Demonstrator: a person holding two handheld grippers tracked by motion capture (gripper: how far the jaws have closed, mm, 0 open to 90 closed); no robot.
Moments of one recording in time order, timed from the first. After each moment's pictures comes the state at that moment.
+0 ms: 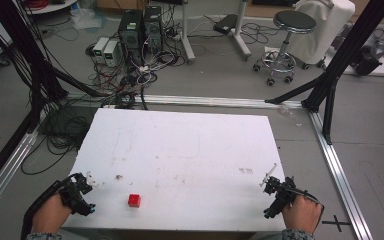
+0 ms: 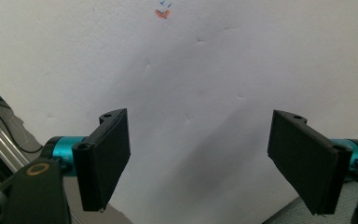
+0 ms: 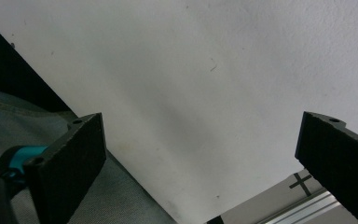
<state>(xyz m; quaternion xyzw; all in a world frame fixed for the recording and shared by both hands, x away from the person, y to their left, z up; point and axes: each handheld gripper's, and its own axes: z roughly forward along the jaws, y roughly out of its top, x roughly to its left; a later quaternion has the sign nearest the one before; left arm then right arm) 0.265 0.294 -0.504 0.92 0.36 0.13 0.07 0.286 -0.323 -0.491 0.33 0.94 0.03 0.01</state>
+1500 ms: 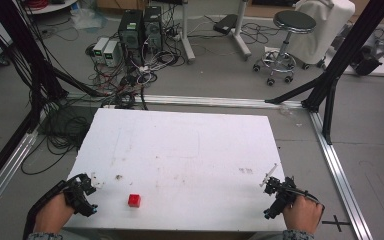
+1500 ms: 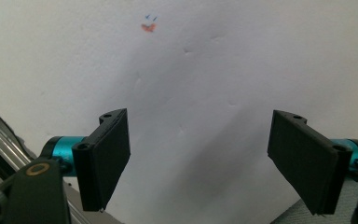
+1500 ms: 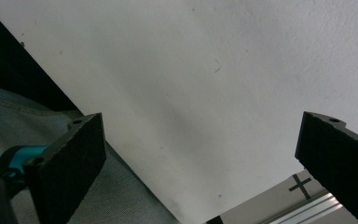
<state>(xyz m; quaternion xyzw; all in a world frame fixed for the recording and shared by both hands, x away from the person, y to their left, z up) 0.266 0.282 -0.506 0.94 0.32 0.13 0.07 0.283 -0.322 -0.487 0.33 0.94 0.04 0.01</state>
